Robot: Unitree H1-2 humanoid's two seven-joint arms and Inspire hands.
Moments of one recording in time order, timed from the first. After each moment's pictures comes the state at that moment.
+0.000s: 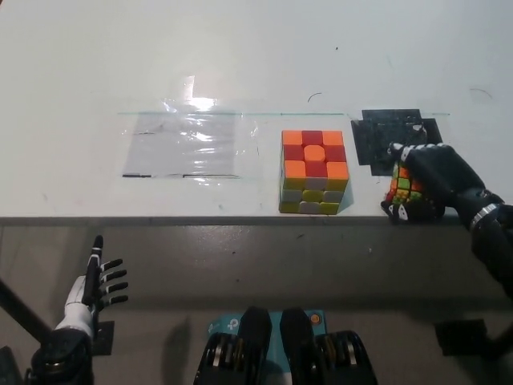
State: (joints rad) left_arm -0.36 0.17 0.18 0.66 -0.03 0.17 0.08; right_arm -0.64 -0.49 0.46 0.43 -0.65 -0.07 0.03
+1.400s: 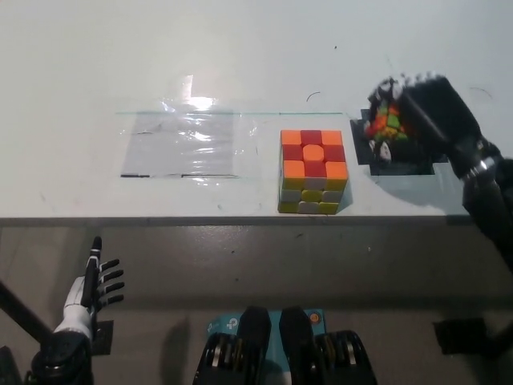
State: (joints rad) left_arm -0.35 0.17 0.18 0.66 -0.03 0.15 0.10; right_arm -0.77 -0.45 0.39 0.42 -0.71 -0.28 -0.14
